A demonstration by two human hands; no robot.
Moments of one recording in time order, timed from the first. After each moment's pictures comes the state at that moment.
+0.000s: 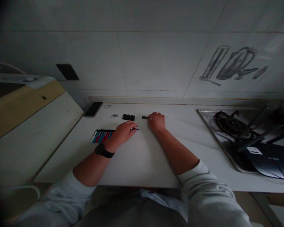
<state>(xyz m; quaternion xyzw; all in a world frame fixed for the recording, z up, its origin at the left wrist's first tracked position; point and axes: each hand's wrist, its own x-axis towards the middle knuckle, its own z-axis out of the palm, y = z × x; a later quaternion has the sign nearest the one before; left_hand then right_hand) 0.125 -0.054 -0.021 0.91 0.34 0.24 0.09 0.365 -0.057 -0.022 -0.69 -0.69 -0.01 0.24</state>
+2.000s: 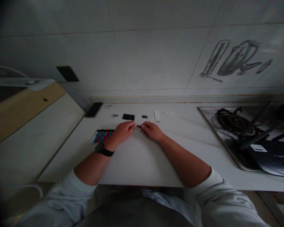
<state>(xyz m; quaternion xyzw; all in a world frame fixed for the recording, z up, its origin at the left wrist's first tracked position) 0.126 -0.057 -0.012 0.90 0.37 0.23 0.11 0.344 -0.093 -0.051 -0.50 -0.59 0.48 0.41</state>
